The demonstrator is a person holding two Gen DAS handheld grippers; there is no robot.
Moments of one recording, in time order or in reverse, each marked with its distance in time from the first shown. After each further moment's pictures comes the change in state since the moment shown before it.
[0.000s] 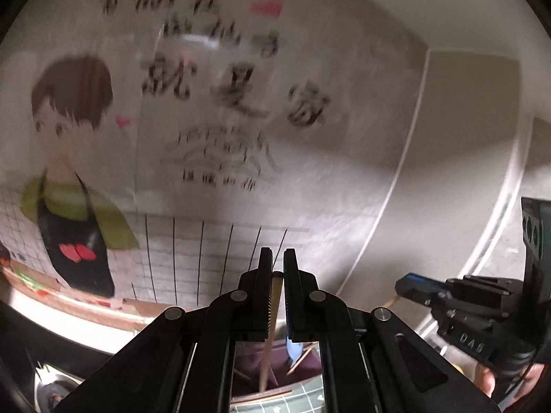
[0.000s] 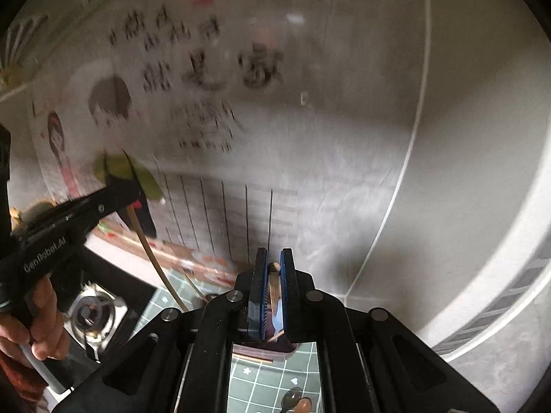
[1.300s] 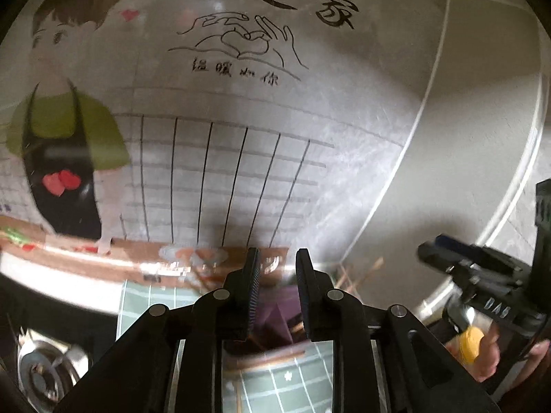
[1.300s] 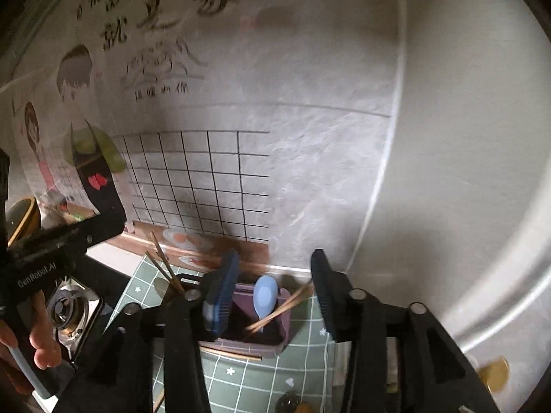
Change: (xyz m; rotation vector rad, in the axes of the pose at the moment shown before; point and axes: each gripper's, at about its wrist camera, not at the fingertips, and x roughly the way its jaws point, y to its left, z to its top) left arm 0.036 0.016 -0.075 -0.017 0.162 0.016; right arm 0.051 -0.031 -0.062 0.080 -0.005 -0.023
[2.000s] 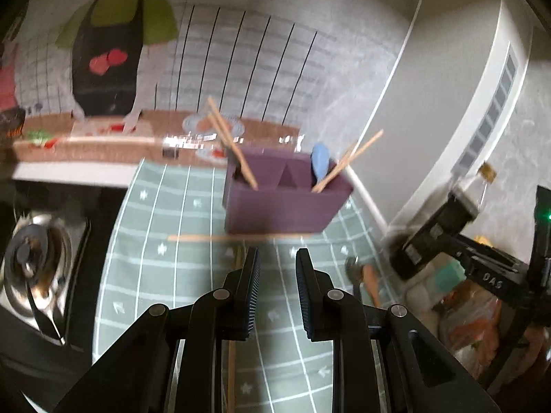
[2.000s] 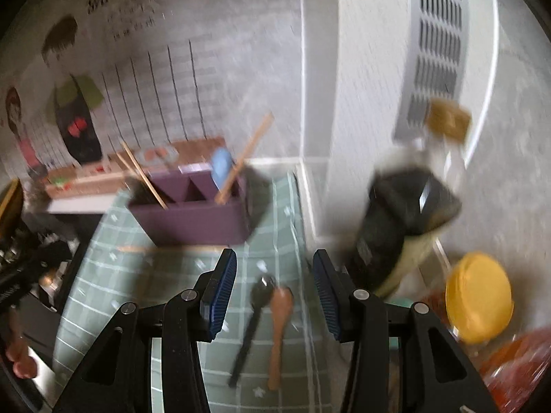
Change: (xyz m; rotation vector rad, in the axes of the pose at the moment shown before) left arm -0.046 -0.006 -0.170 -0.054 0.144 0.060; right arm -0.035 -0.033 -0.164 0.116 0.135 -0.118
